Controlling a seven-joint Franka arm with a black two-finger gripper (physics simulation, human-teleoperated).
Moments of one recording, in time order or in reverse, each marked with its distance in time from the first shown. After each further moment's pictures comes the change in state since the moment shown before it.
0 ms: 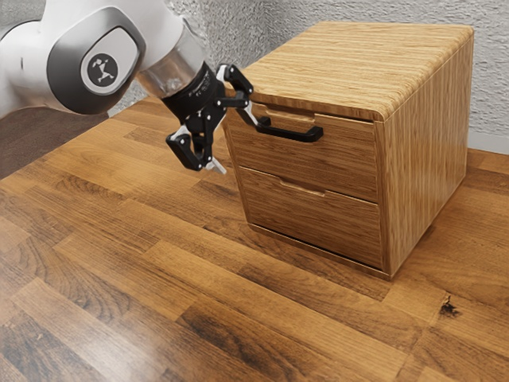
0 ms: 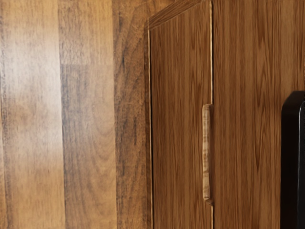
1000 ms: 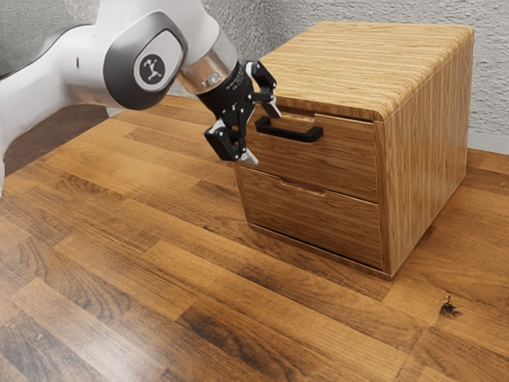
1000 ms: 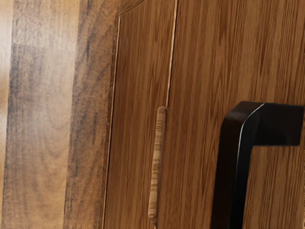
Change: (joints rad) arm -0.002 0.181 -0.003 0.158 0.007 0.042 -0.106
